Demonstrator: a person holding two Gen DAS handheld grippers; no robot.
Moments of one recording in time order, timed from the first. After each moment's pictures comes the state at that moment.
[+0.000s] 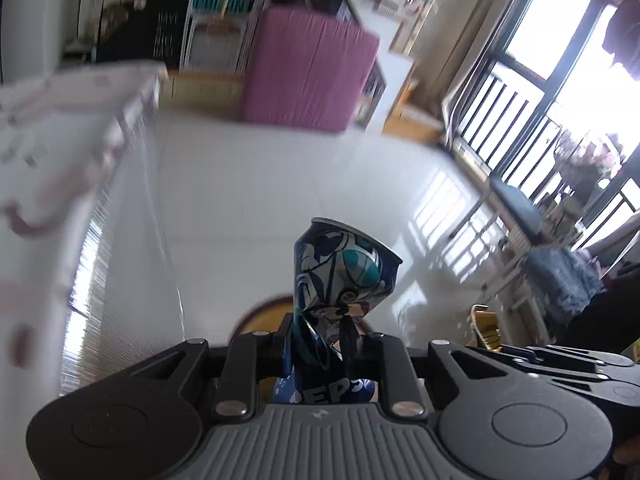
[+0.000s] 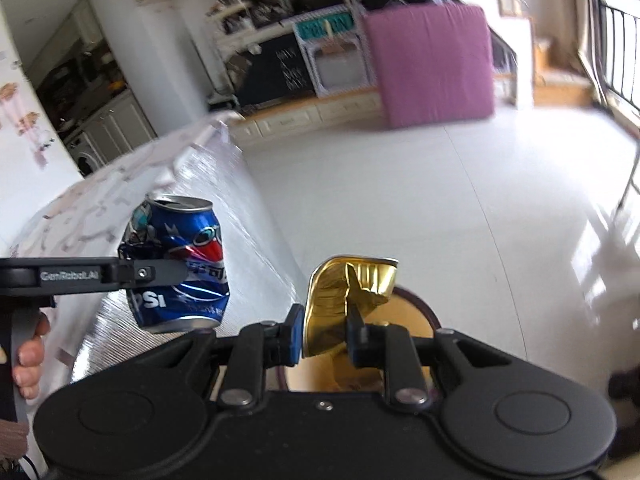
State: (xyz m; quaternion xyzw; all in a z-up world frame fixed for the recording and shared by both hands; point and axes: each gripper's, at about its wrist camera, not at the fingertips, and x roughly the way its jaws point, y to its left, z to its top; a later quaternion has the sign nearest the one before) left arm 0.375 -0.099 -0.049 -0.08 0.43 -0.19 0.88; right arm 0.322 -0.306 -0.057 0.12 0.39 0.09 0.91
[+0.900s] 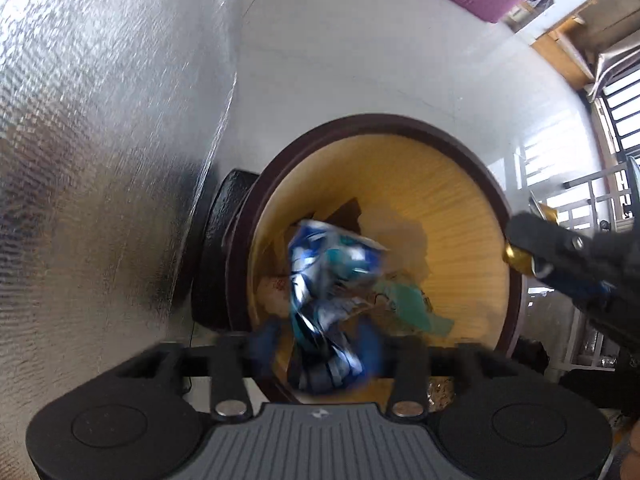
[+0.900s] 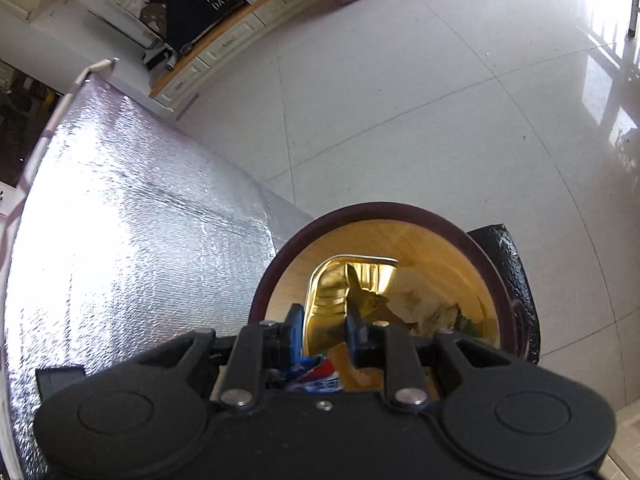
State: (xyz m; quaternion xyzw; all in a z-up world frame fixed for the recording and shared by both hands) left arm 0.454 -0.123 -0.259 -0.15 0.64 -0.02 0.75; right arm 0.474 -0.308 -0.215 0.27 0.53 0.08 0.80
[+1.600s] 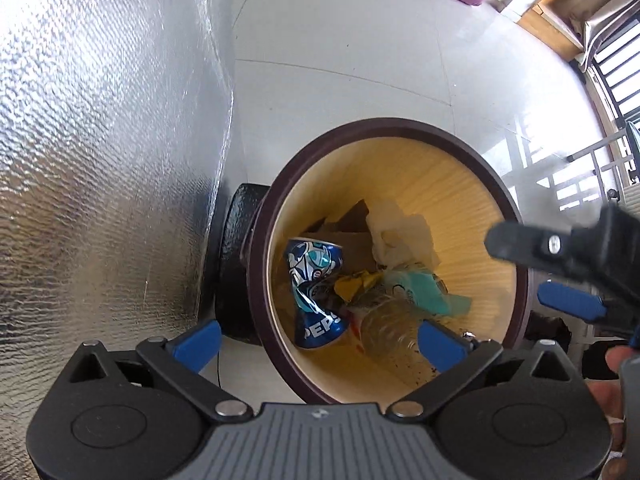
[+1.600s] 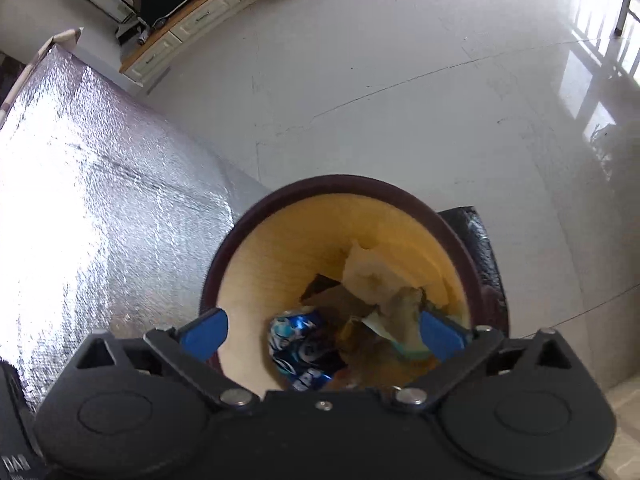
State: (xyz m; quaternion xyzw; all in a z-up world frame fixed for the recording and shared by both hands) left arm 0.452 -0.127 -0.244 -0.09 0.64 -0.04 0.76; right arm 0.468 -0.317 -0.235 0.23 0.57 0.05 0.79
